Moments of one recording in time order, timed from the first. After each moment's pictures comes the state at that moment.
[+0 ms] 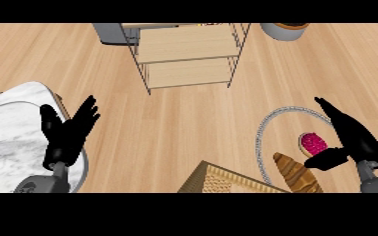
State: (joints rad) left arm -0.06 0.29 -0.07 -1.35 0.27 0.11 0.25; right arm -0.10 -0.67 0.31 -1.44 0.33 -0.03 0.44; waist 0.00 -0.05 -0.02
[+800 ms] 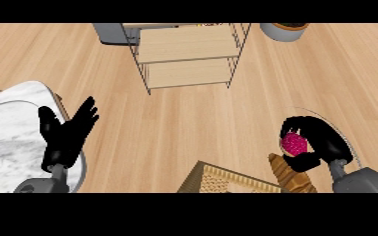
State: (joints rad) left arm -0.05 0.29 -0.06 -1.37 0.26 0.10 0.26; right arm -0.16 -0.58 0.42 -1.40 0.42 0.05 0.29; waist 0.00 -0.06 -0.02
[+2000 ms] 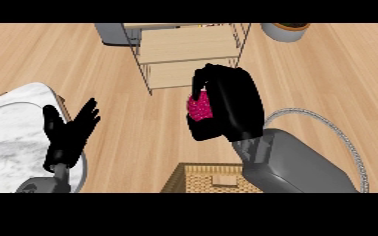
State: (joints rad) left arm -0.05 0.28 -0.07 -1.35 0.25 0.10 0.28; right arm -0.70 -0.26 0.67 -1.65 0.72 -0.10 0.85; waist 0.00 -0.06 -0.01
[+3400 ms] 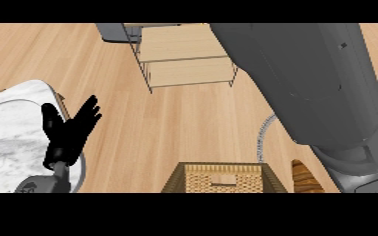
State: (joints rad) left arm -0.06 0.27 -0.05 -1.37 0.24 0.08 0.28; right arm -1.43 -0.12 0.12 -1.21 0.61 0.12 0.96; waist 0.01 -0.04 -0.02
